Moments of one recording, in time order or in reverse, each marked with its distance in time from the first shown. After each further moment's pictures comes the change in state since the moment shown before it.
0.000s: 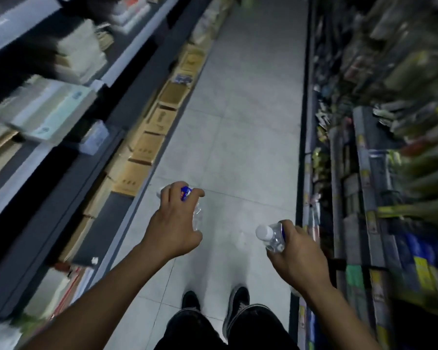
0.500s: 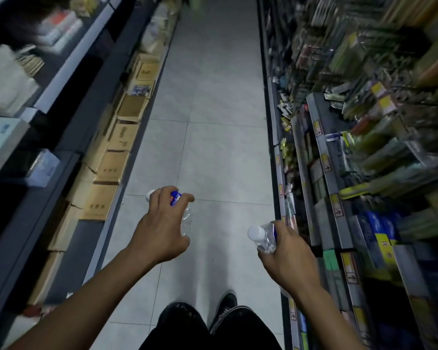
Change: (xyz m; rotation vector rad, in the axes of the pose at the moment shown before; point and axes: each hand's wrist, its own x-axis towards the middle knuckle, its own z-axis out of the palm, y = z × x) left_hand 0.060 0.076 0.032 0.085 -0.087 0.126; right_hand 0.012 0.081 -0.025 0.109 0.069 0.169
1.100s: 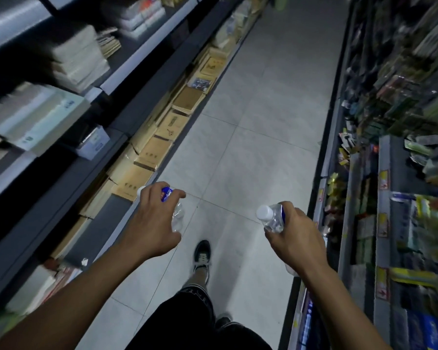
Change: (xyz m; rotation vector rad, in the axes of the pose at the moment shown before) left_hand 0.054 -0.070 -0.019 -0.047 0.104 -0.310; right_hand 0.182 -0.072 -0.008 -0.015 -0.102 -0.263
